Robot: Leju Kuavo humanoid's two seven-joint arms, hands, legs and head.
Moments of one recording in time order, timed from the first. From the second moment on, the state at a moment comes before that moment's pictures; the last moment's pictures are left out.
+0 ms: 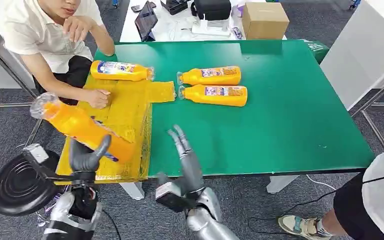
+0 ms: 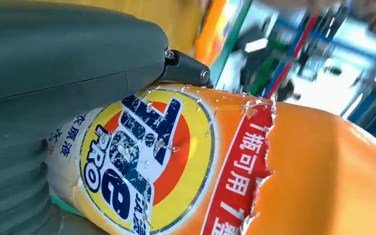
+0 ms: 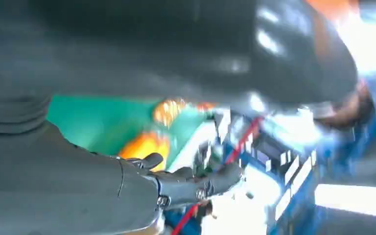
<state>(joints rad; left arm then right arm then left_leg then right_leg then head) -0.13 -0.06 -0.22 -1.45 0.50 0.01 -0.31 -0.21 0.29 0.58 -0.95 0.50 -0.70 -0.70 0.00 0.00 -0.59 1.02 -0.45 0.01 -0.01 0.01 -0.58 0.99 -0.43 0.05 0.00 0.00</state>
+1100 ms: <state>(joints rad) -0.70 0.01 -0.61 -0.62 -1.02 0.15 -0.15 -0.18 0.25 0.72 -1.18 0.20 -0.70 -0.70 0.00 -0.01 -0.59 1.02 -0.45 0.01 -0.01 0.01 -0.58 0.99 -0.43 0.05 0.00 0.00</state>
